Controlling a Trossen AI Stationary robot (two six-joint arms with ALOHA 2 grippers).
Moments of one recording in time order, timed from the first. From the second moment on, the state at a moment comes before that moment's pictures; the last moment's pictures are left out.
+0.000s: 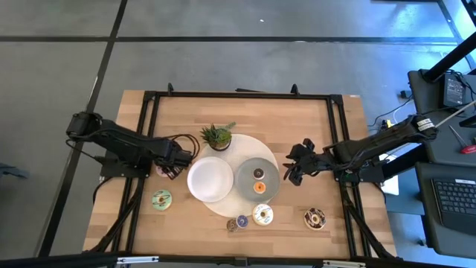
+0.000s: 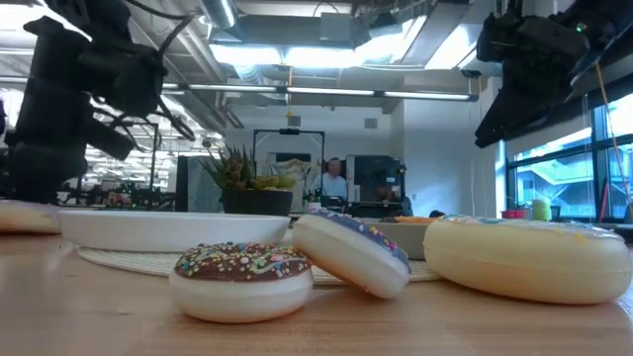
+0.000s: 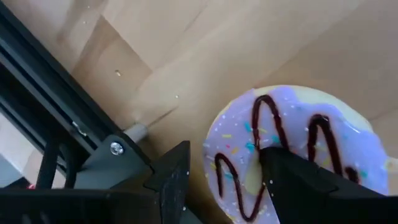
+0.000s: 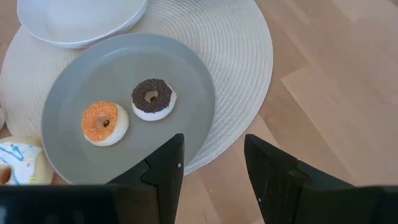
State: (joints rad) left arm -0.08 1.34 0.59 -1.10 -0.15 -0.94; right arm 0.30 1.07 0.63 -0.46 0.43 0.62
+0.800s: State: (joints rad) left arm -0.08 1.38 0.59 -1.04 -0.15 -1.01; right arm 0.30 1.07 0.57 -0.42 0.42 0.59
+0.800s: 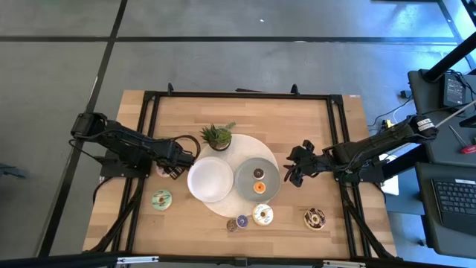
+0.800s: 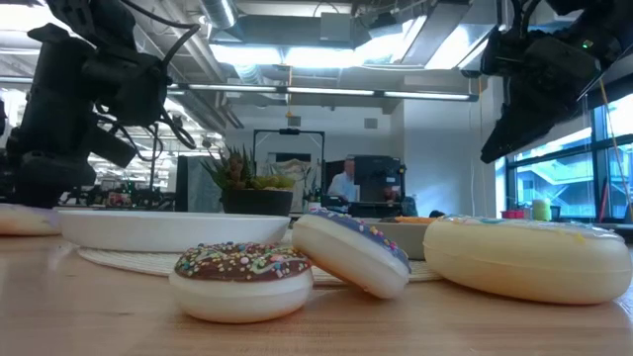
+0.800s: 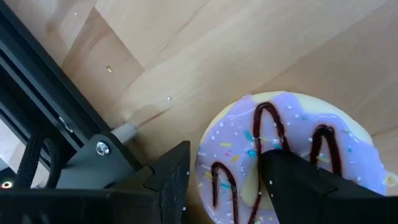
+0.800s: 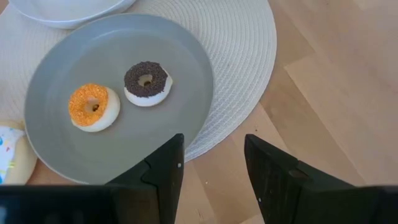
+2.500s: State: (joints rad) left arm -0.12 1.51 0.85 -0.59 -0.18 -0.72; right arm 0.30 1.07 0.57 -0.42 0.37 0.57
